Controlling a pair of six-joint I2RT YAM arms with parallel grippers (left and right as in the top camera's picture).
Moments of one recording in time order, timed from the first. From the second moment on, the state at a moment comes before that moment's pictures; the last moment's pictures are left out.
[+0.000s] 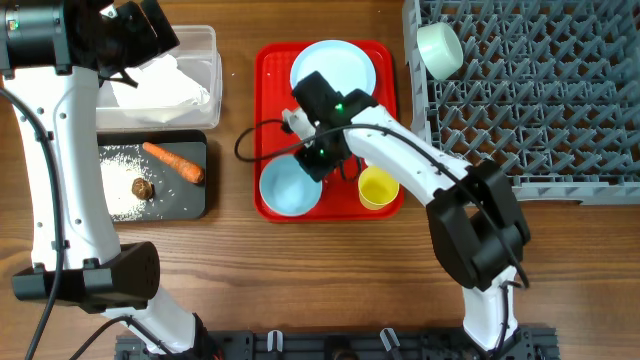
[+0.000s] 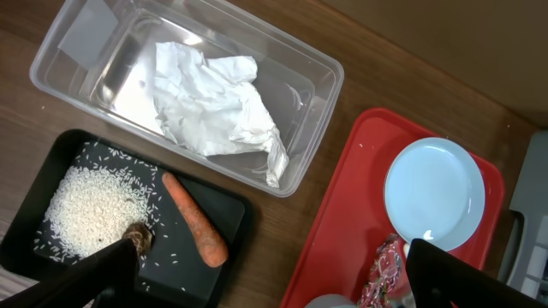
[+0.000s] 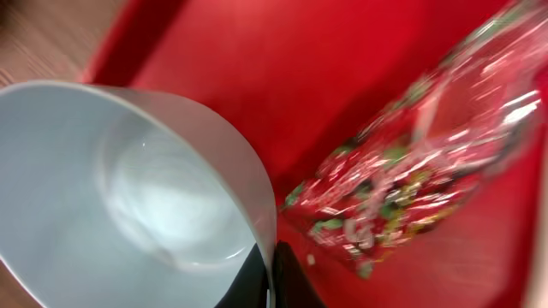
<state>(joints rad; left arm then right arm) 0.05 1.84 2.30 -1.46 -0.05 -0.40 0.64 2.08 1.64 -0.91 -0.20 -0.09</state>
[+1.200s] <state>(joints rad) 0.05 1.84 2.30 -1.46 -0.05 -0.40 0.09 1.80 1.74 -0.50 0.82 0.08</state>
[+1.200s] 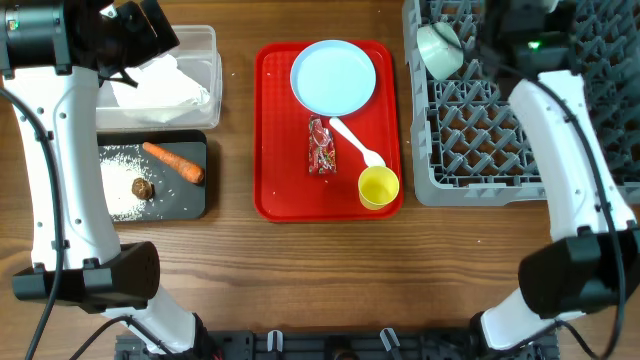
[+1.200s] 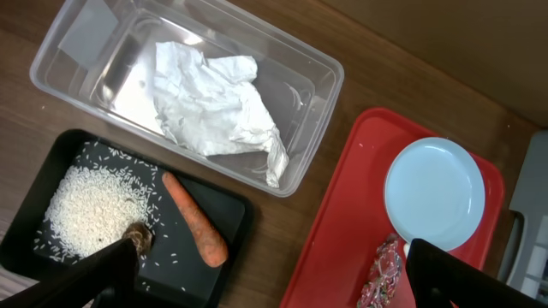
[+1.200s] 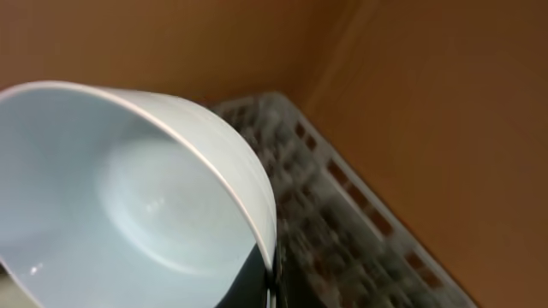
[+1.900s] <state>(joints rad) 0.05 1.84 2.30 -1.46 -0.05 -0.40 -0.01 2.21 1.73 0.21 0.68 -0.71</state>
